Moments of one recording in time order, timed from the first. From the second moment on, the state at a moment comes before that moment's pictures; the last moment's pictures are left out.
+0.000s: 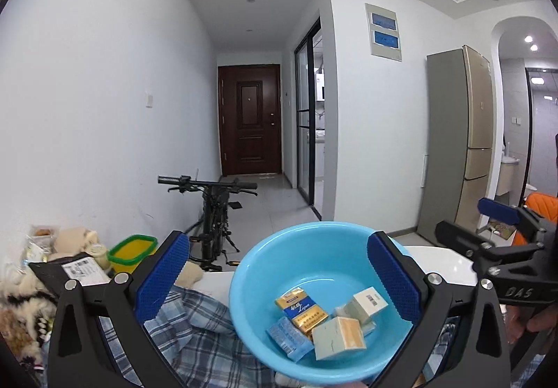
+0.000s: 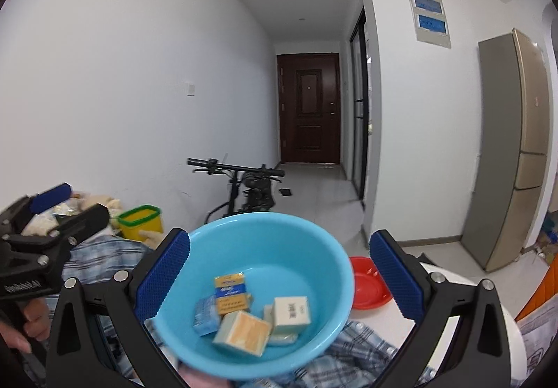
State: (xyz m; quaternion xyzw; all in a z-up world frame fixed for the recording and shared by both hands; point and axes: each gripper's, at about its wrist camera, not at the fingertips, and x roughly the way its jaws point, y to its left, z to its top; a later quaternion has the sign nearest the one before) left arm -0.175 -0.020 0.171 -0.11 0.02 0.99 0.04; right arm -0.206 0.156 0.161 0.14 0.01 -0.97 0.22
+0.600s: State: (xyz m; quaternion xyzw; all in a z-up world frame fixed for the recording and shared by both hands) left arm -0.065 -0.021 0.175 -0.09 0.01 0.99 0.06; right arm -0.110 0.176 0.151 0.13 0.03 -0.95 0.27
